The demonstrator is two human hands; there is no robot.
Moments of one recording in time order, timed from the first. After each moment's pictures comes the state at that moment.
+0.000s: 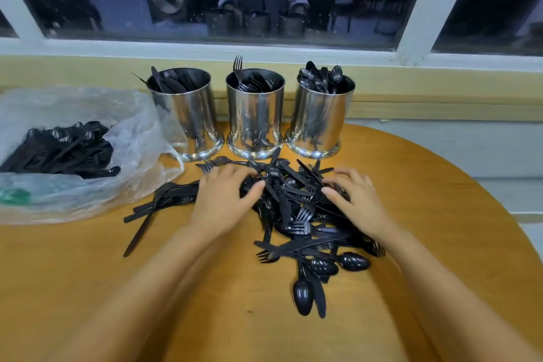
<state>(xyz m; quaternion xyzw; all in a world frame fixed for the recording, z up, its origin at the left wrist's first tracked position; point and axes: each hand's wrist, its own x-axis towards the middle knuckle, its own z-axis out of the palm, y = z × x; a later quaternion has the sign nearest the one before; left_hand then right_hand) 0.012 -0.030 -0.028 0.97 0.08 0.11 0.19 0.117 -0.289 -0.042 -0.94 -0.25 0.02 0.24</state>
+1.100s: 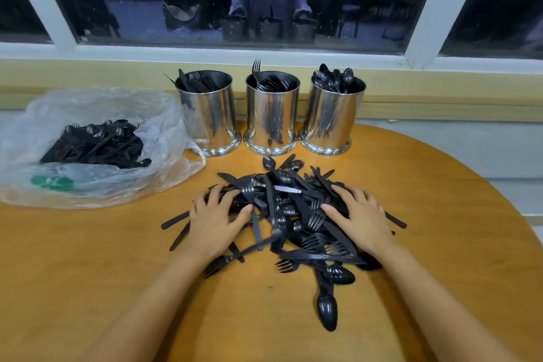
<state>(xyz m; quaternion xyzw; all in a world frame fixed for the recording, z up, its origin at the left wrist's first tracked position) -0.055 -0.007 -0.065 0.96 0.18 0.06 0.21 0.064 -0.278 -0.061 -0.97 -0.19 0.04 0.14</state>
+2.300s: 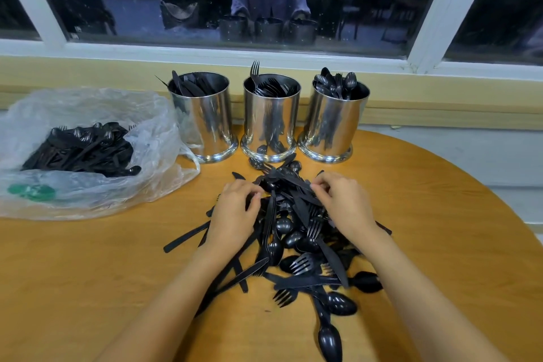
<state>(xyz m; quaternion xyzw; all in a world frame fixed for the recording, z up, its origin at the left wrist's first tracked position) -0.007 -0.031 -0.048 0.91 0.10 0.21 0.34 0.082 -0.224 -0.021 -0.93 -0.25 -0.11 0.25</state>
